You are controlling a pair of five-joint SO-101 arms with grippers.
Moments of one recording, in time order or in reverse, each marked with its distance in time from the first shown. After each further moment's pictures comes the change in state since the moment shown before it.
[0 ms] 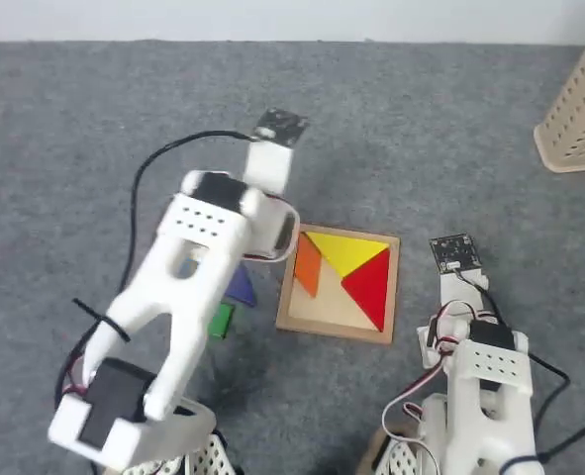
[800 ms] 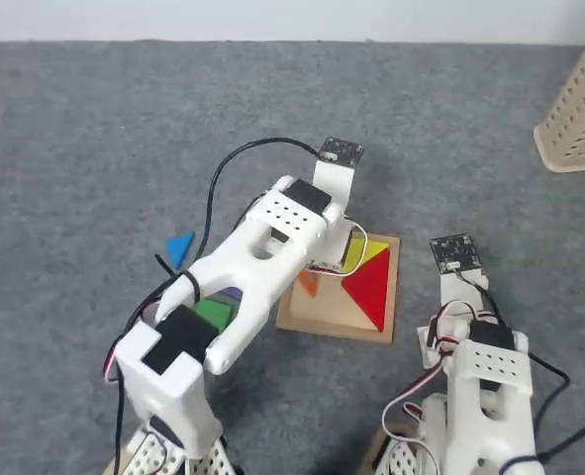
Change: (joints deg) left arm 12.4 22.0 -11.2 -2.1 17.1; right arm 0.0 0.0 0.0 0.0 0.0
